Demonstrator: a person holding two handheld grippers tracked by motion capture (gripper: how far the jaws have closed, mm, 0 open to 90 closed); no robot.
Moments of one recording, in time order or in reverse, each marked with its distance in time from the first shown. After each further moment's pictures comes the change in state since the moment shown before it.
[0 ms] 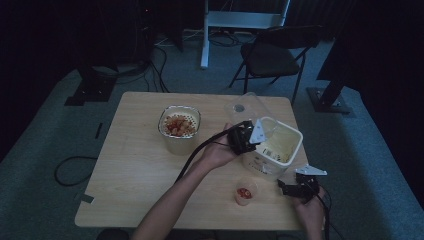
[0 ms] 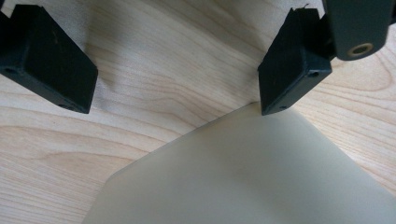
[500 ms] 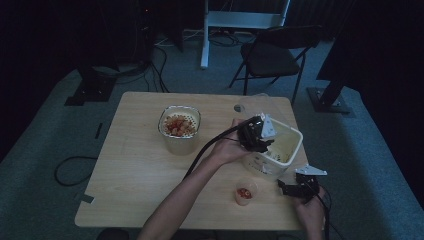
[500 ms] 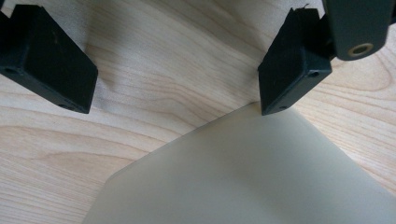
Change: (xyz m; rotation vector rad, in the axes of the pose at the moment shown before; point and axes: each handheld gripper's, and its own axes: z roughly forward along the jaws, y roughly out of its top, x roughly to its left) left arm 0.008 0.011 0.023 -0.006 0.010 -0.058; right arm 0.000 0.000 0.000 -0.001 0.000 0.000
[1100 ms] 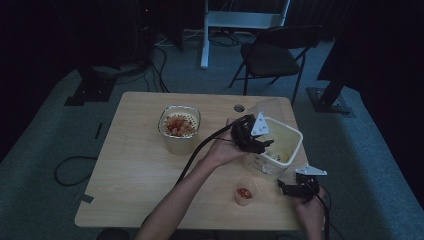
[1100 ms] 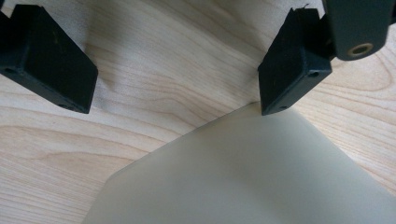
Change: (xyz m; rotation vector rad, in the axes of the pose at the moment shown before) left arm 0.002 -0.004 -0.027 -0.091 -0.033 -0.056; right arm 0.000 0.000 0.000 0.000 0.000 0.002
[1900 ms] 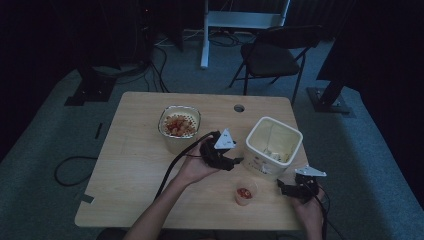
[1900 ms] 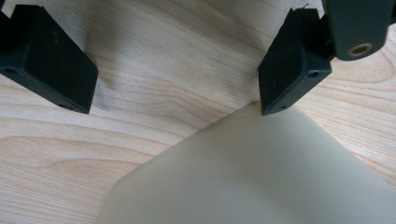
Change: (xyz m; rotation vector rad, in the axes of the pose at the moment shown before) left arm -0.007 -0.090 -0.041 0.061 -0.069 -0.160; right arm 0.006 -0.001 -0.001 -0.001 -0.041 0.040
